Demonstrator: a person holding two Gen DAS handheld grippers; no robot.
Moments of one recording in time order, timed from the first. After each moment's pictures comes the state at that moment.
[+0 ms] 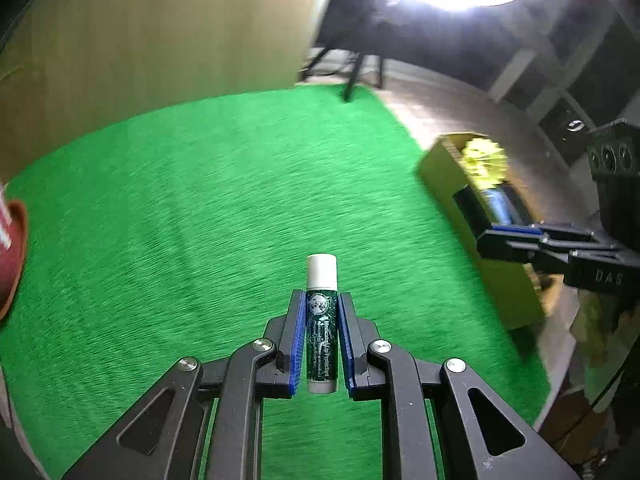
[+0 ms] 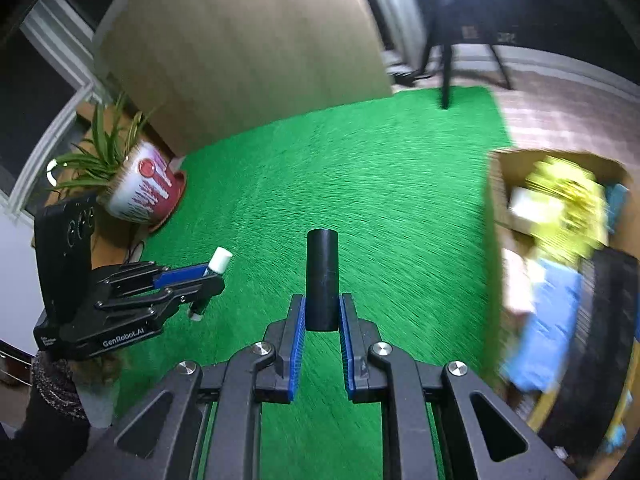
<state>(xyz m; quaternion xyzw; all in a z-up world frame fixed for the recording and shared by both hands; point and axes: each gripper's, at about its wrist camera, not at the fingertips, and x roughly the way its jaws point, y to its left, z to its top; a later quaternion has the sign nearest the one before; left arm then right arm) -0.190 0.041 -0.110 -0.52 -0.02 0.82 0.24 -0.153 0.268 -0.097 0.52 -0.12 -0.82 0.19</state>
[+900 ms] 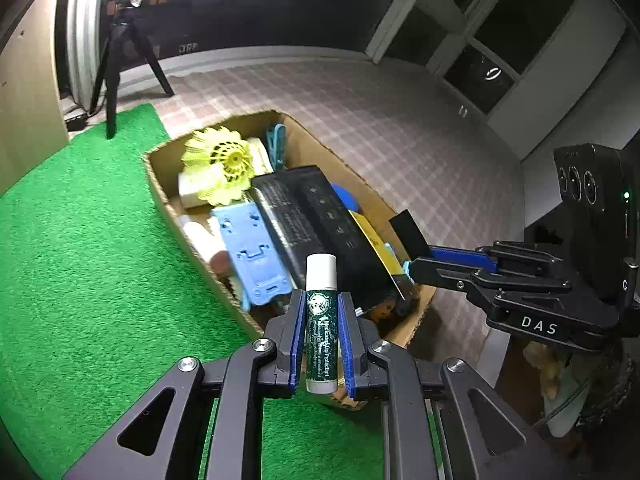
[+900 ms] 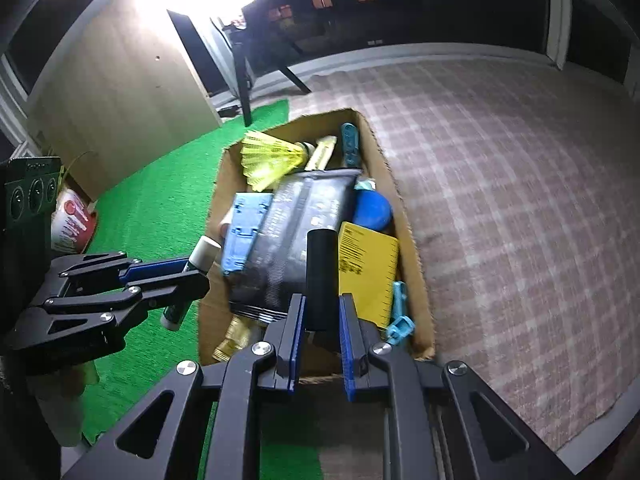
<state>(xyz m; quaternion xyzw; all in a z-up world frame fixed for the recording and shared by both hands) -0.147 0.299 -0.093 -0.51 0.02 0.77 0.39 -0.054 0.445 -0.089 0.50 -0.13 -0.85 0.02</state>
